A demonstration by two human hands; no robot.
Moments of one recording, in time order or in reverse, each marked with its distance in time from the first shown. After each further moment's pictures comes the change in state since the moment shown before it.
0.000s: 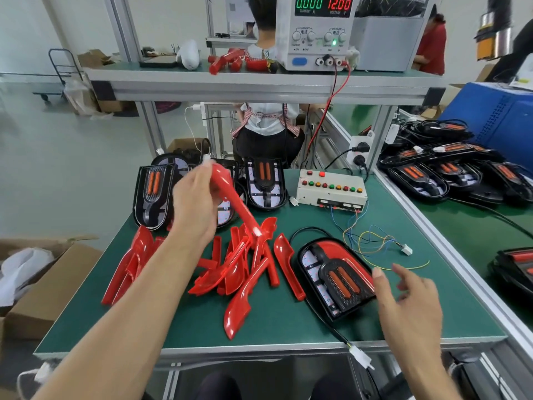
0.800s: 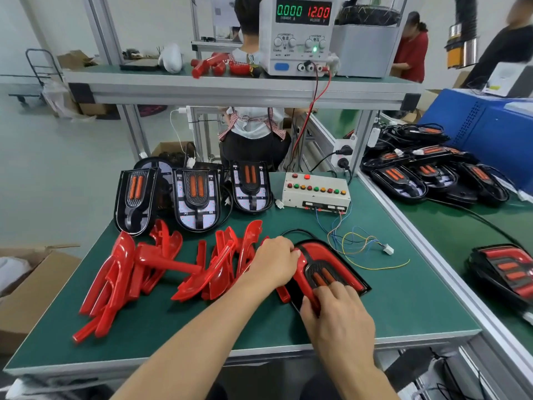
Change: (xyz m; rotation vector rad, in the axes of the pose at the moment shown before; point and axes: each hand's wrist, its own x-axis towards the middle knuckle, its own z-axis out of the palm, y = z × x) left_hand -0.070 -0.109 0.075 1.281 -0.632 0.033; right_hand -0.041 -0.027 0.040 -0.523 -0.015 -0.570
